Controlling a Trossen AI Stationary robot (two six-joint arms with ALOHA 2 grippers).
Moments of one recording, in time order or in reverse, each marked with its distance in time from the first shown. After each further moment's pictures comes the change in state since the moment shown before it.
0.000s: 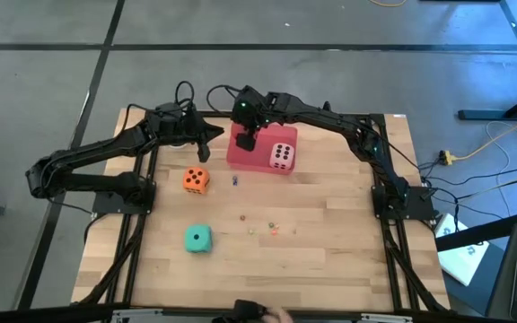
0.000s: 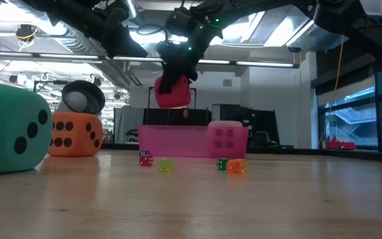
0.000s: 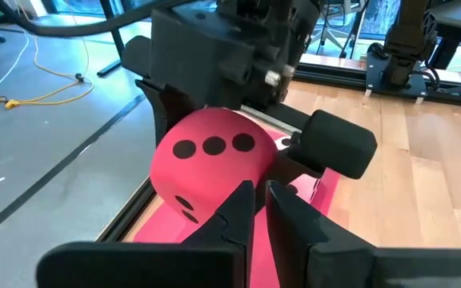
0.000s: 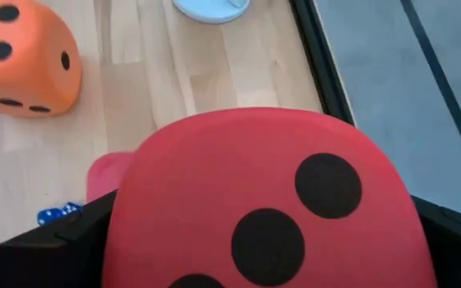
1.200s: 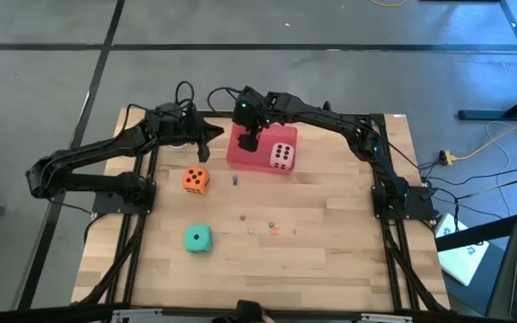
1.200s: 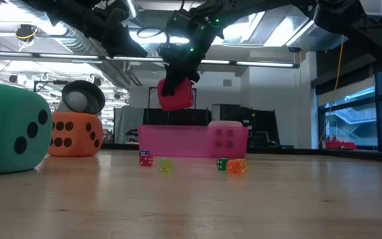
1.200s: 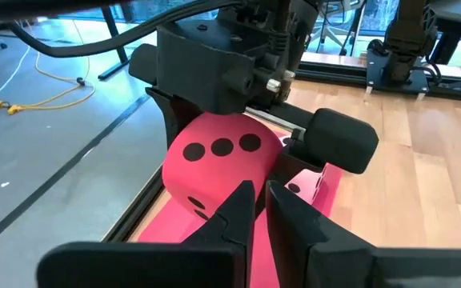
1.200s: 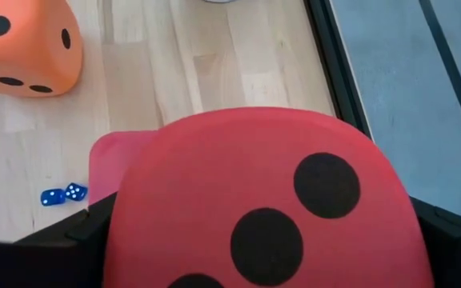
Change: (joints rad) left arm 0.000 0.000 0.000 0.000 0.000 0.024; right arm -0.002 0.000 0.000 -0.046 -0.008 0.004
